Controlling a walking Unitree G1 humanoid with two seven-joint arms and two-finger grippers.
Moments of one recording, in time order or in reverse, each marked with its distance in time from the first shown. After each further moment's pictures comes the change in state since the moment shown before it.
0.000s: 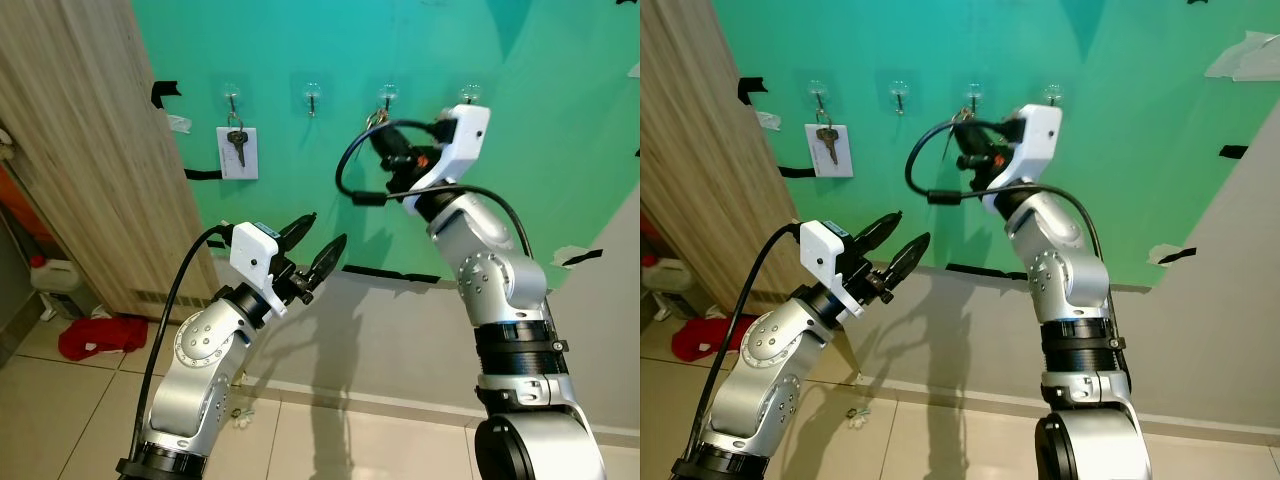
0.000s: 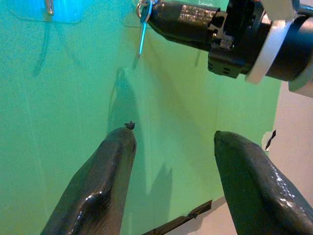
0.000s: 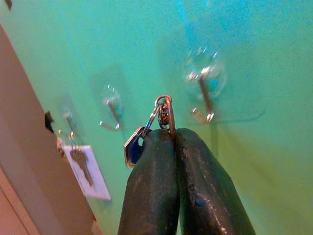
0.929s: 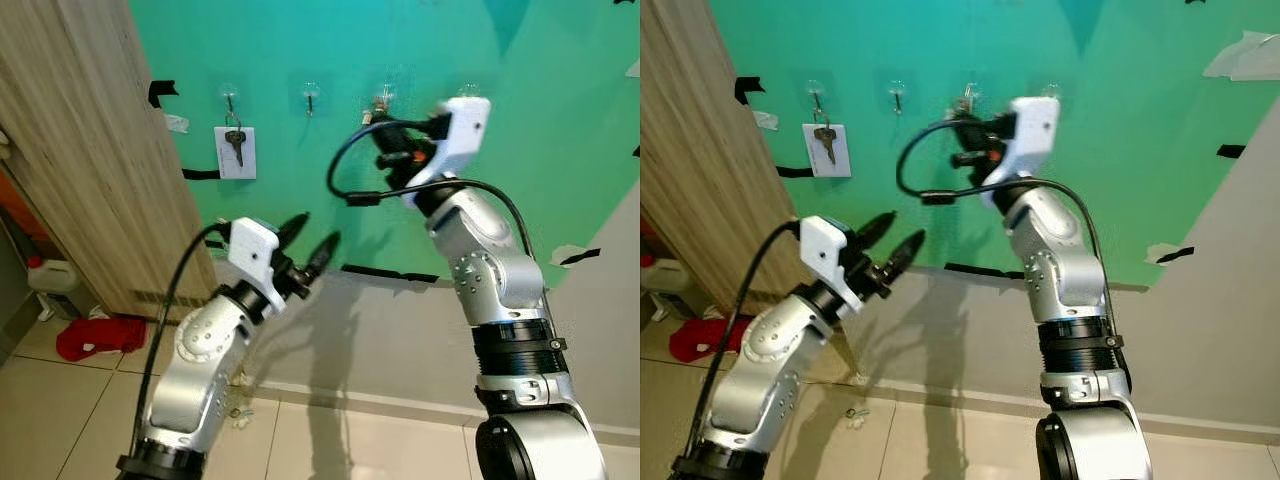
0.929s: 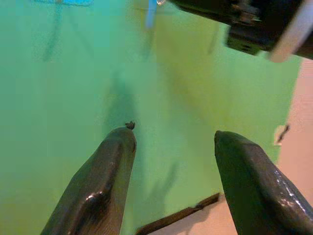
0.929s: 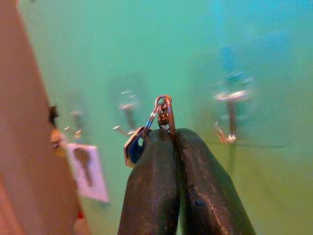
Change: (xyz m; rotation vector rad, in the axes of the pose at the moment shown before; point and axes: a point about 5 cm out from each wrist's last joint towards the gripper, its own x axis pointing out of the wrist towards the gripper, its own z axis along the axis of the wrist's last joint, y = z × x) left arm 0.001 0.002 -0.004 -0.003 0.045 0.039; right arm 0.002 0.012 0.002 -0.131 -0.007 0.053
